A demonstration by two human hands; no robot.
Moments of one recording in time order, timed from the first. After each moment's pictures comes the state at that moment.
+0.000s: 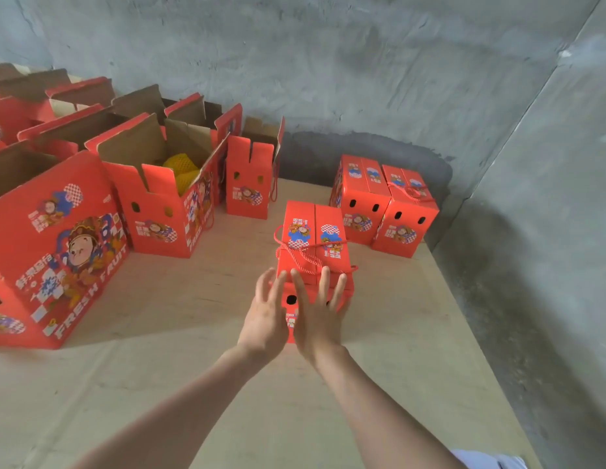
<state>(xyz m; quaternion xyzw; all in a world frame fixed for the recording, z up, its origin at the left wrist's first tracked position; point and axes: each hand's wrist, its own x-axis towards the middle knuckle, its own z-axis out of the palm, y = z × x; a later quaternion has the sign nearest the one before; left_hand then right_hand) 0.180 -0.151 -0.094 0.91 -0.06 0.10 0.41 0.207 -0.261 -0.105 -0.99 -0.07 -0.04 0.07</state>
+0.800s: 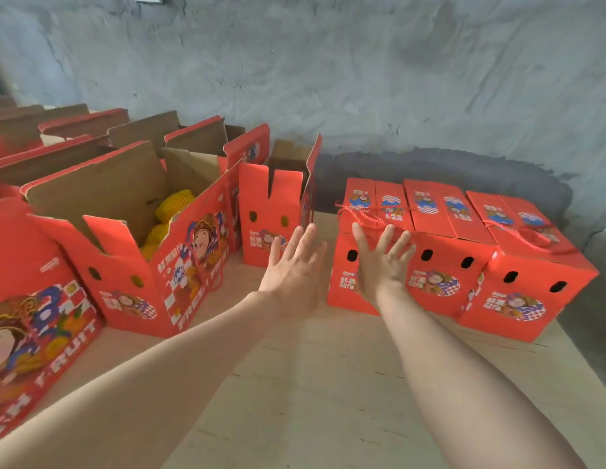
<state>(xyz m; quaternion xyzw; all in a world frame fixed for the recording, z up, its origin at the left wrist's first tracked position) 0.472 -0.118 -0.075 0.99 -0.07 0.07 0.05 0.560 -0.270 -0.101 -0.99 -0.05 -0.07 -0.05</state>
